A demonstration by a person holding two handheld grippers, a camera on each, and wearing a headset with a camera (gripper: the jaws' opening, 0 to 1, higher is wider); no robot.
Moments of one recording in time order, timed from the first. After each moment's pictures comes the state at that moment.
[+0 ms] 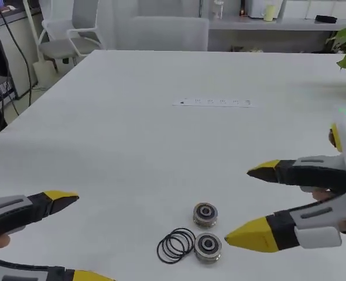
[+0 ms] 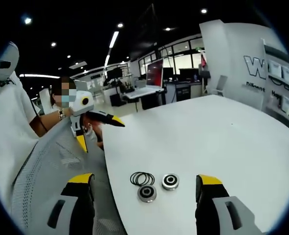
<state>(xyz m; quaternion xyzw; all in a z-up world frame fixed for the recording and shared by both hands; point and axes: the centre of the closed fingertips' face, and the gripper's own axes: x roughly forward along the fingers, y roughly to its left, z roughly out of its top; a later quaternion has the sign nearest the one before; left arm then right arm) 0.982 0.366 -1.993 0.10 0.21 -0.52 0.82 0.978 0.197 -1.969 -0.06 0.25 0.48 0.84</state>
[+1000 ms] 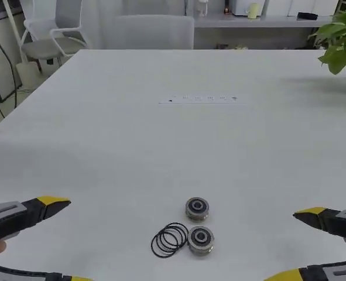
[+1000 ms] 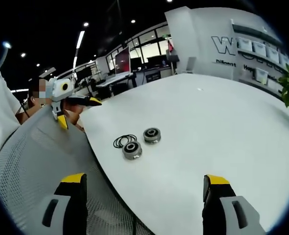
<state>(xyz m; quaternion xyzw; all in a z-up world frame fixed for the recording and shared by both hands) 0.980 0.368 -2.006 0.10 0.23 -0.52 0.82 0.944 0.141 -2.038 -0.02 0.32 0.37 0.87</state>
